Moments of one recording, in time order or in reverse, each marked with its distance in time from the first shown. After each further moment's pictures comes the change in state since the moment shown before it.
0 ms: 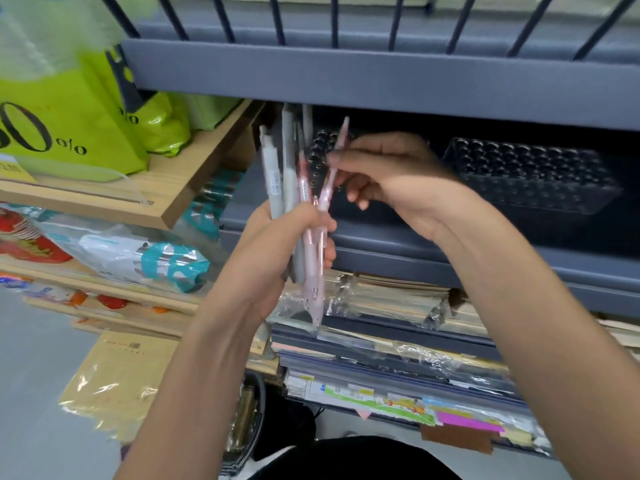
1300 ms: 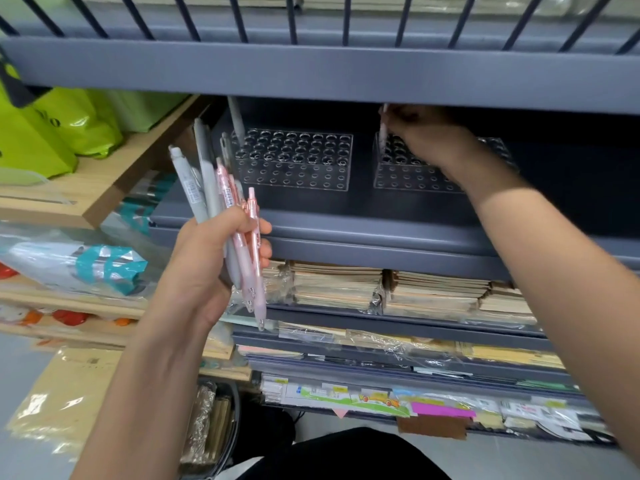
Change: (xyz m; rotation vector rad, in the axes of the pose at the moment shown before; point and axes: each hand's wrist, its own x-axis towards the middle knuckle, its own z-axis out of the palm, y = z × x) left_hand -0.023 -0.012 0.029 -0.063 0.158 0.006; right_hand 0.017 0.029 -0.149 -0.666 0.325 0.072
